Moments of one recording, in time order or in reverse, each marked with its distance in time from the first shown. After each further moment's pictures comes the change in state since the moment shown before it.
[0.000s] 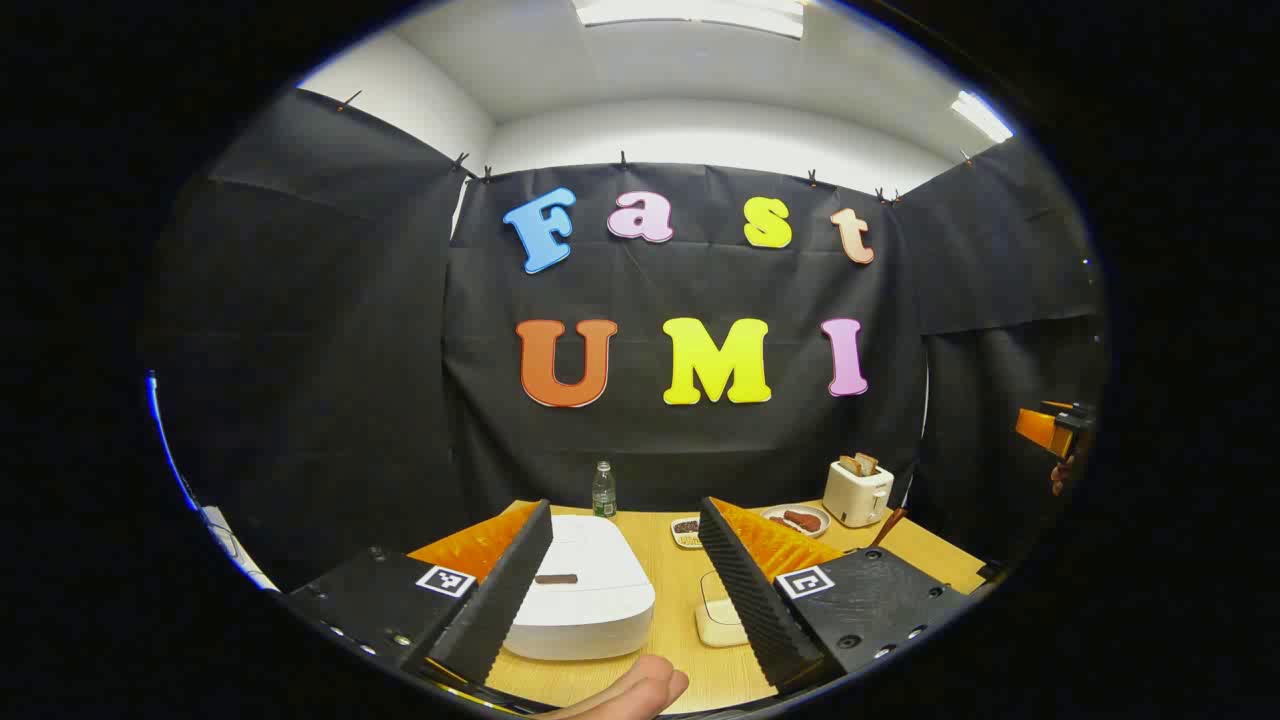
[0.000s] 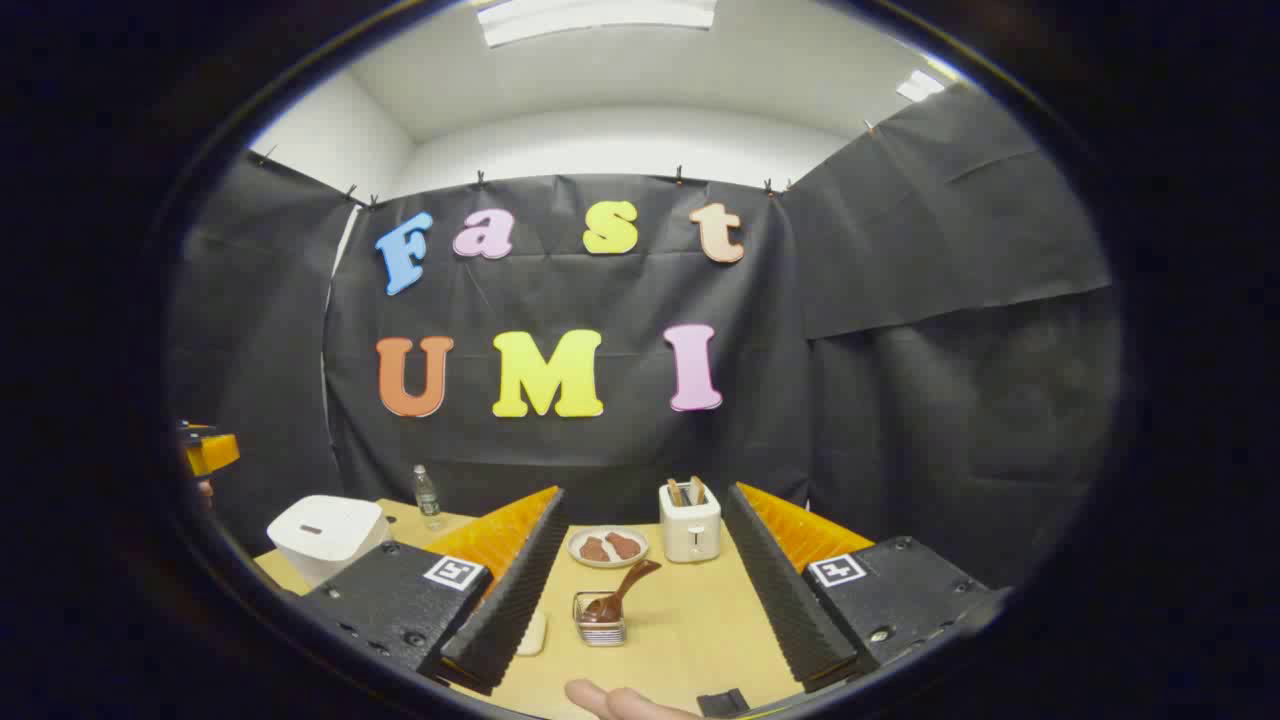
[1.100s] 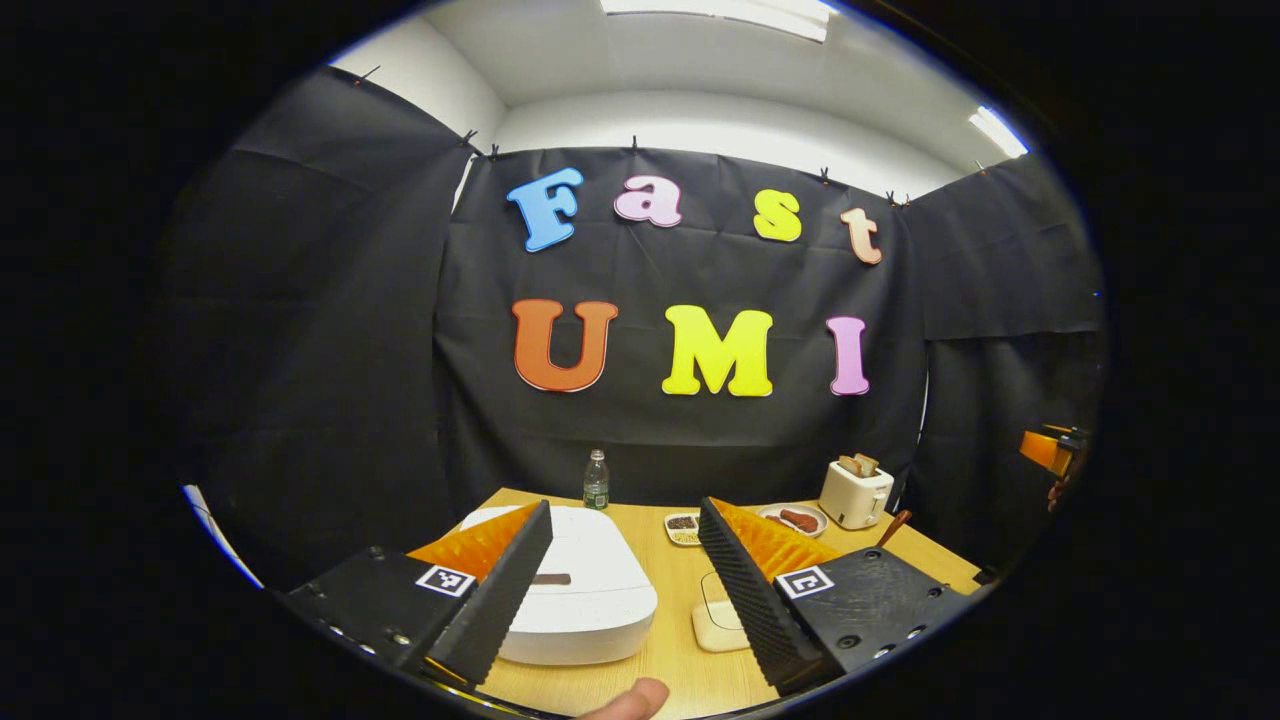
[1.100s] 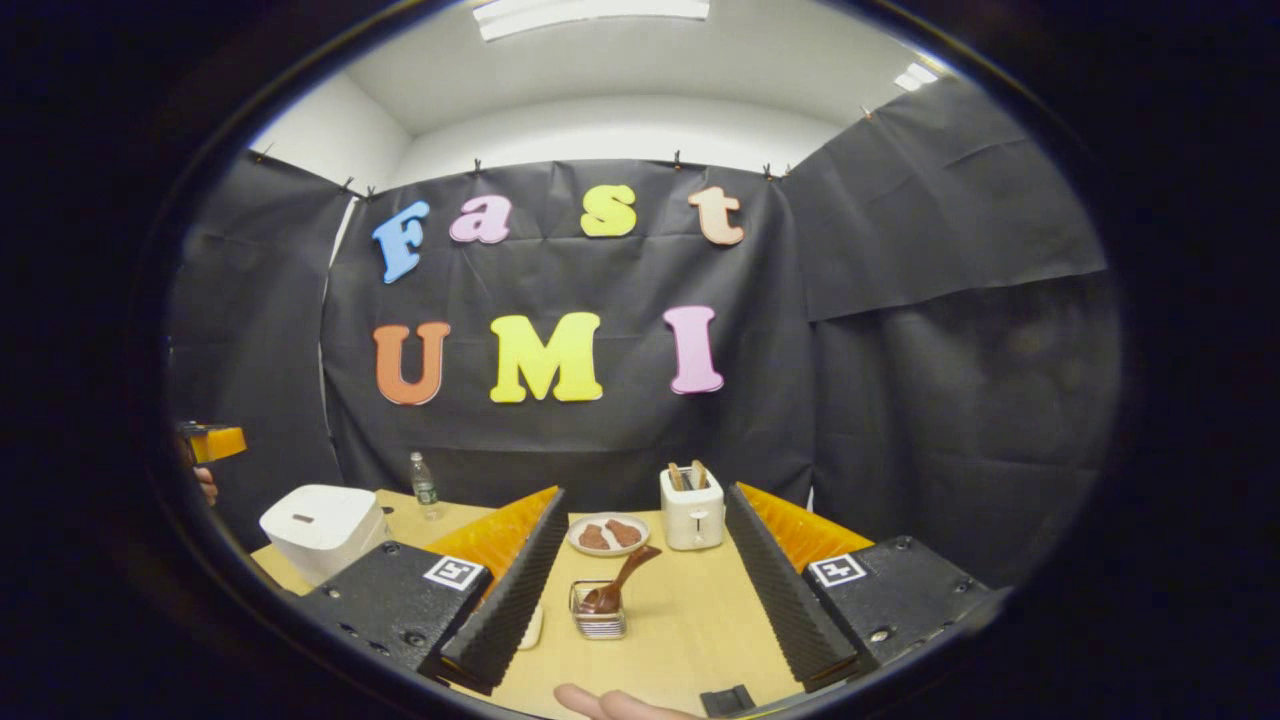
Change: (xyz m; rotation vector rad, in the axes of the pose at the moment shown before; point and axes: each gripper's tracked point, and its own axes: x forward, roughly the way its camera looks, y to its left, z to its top) left arm 0.043 0.009 -0.028 -0.031 0.025 -0.040; right arm 0.016 -0.003 -0.034 0.007 0.042 0.001
